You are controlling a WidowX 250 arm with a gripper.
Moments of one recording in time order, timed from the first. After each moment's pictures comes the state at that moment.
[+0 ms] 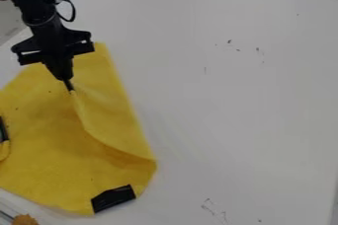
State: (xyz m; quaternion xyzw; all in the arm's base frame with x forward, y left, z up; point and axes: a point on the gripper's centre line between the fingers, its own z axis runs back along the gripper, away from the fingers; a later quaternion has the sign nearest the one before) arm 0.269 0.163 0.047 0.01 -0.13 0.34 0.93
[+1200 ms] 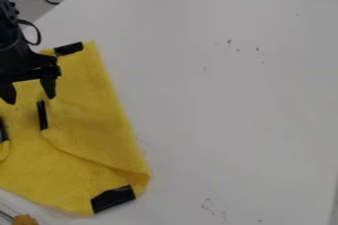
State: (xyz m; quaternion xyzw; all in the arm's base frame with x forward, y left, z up) arm 0.240 0.181 0.032 0.06 -0.10 0.28 0.95
